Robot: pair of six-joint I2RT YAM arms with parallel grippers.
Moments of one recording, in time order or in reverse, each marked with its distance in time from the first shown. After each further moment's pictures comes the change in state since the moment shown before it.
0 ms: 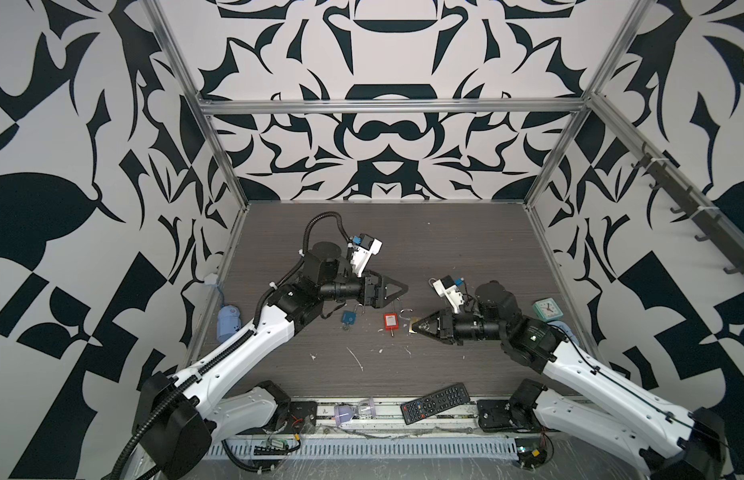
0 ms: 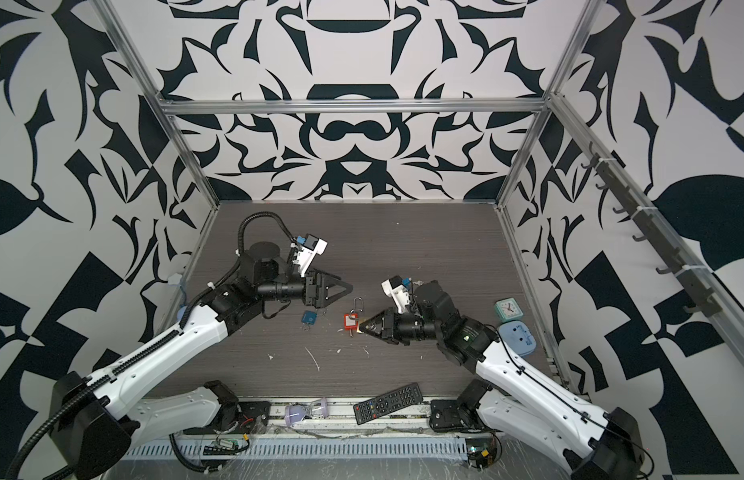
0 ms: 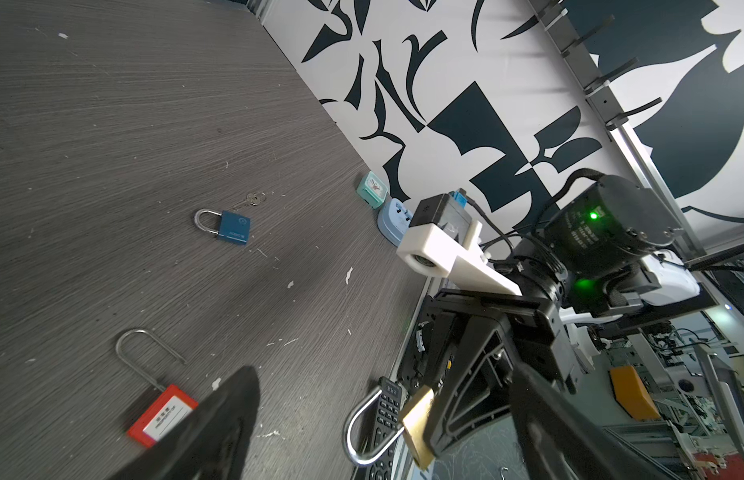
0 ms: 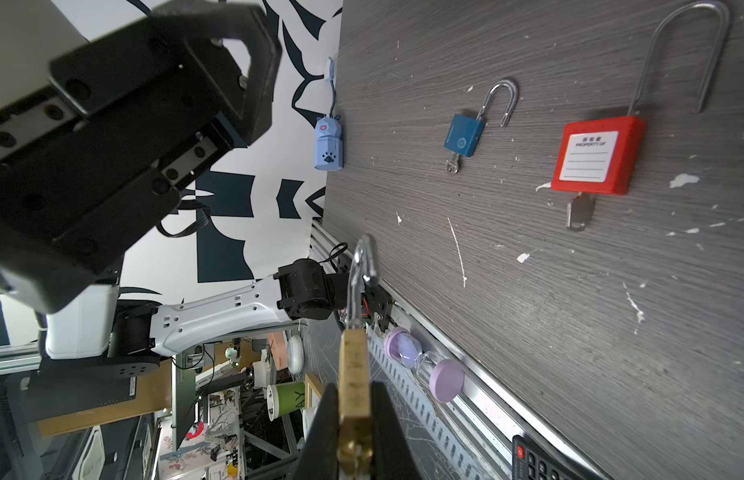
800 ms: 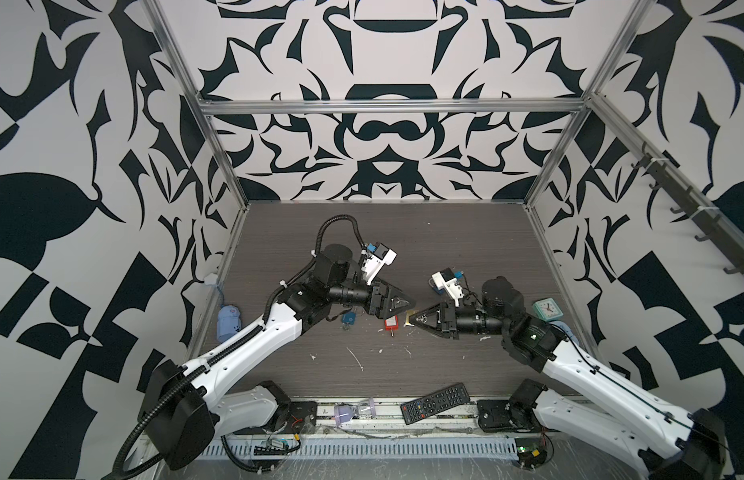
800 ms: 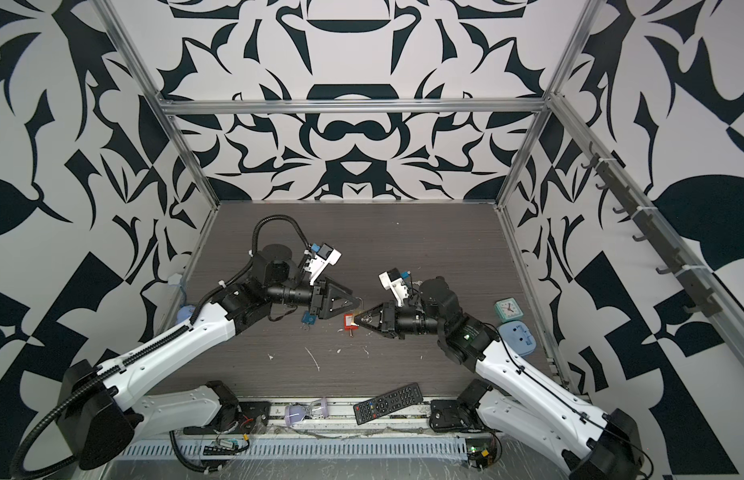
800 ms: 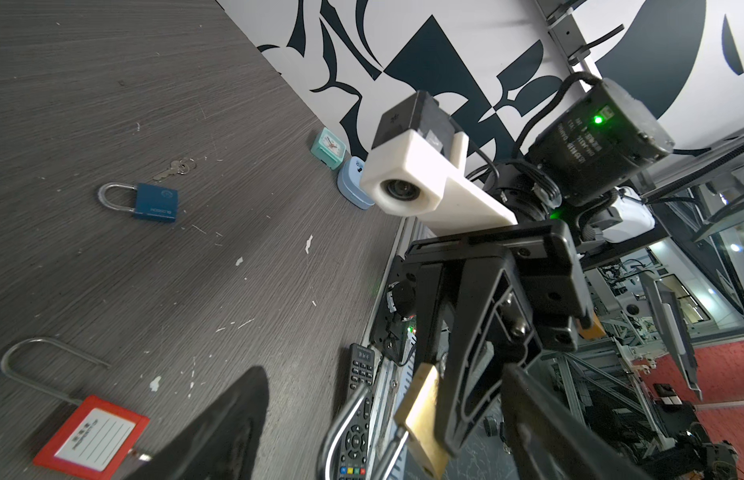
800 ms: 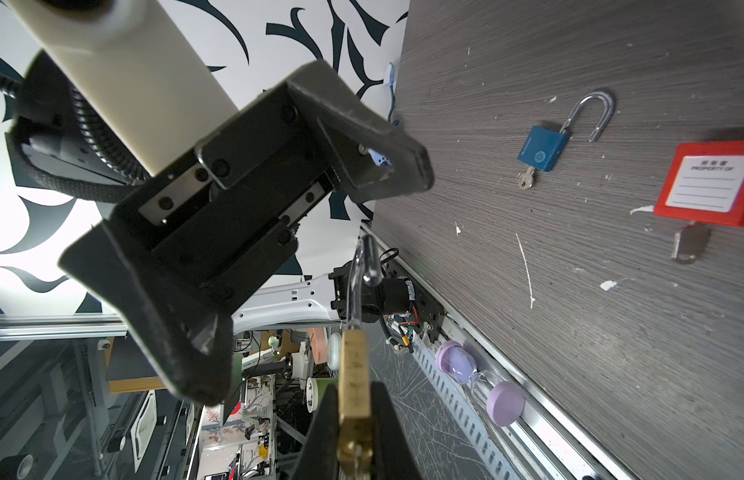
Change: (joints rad) left arm -0.060 0.051 0.009 -0.001 0.118 0.042; right arm -0.029 -0.004 0.000 0.171 -0.085 0.092
